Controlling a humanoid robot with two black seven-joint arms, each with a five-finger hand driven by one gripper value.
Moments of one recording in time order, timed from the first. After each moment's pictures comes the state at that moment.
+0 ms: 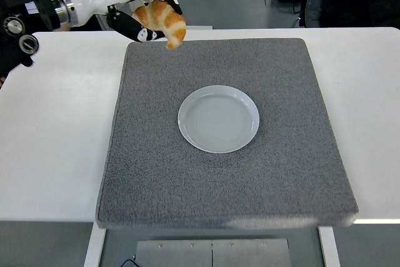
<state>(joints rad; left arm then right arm) -1.26 0.55 -0.34 -1.14 1.27 -0.18 -0.23 -0.10 0.00 -0.01 0.16 -0.10 -0.09 0.28</state>
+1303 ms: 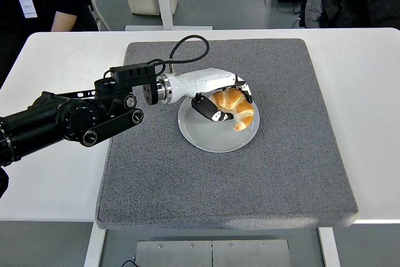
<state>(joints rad) -1.14 0.19 -0.08 -0.93 1.29 -0.01 -0.37 -0.10 0.00 -0.01 0.16 -0.10 -0.09 0.28</state>
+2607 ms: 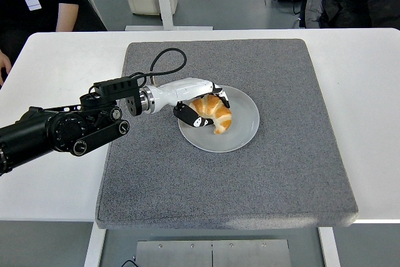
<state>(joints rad) -1.08 0.23 -0.06 -0.89 1.27 0.04 -0.37 -0.10 0.00 -0.01 0.16 -0.10 -0.09 0.28</state>
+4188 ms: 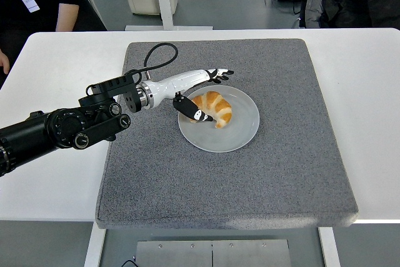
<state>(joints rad) -1.08 0.22 -0.07 -0.85 1.07 0.05 -0.36 -0.10 0.00 -0.01 0.16 -0.10 -0.09 0.28</state>
